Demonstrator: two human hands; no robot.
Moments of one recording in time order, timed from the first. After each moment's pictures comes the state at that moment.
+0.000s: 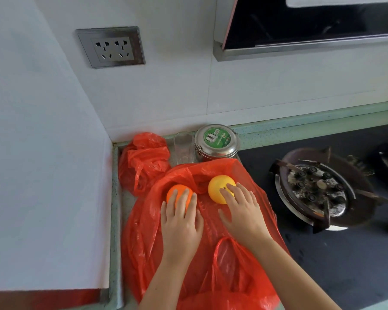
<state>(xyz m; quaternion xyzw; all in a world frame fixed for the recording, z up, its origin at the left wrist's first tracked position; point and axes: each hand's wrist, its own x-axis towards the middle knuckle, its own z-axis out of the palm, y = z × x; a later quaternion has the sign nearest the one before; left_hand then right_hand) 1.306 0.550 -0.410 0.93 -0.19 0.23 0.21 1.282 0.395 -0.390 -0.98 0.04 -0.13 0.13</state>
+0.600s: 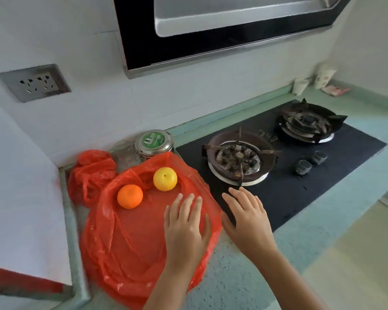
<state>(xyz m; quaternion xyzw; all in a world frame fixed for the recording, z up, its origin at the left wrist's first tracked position) 1.173 0.485 -0.358 0.88 -0.35 0.20 0.27 1.099 0.360 -0.340 -0.94 0.20 -0.25 0.11</state>
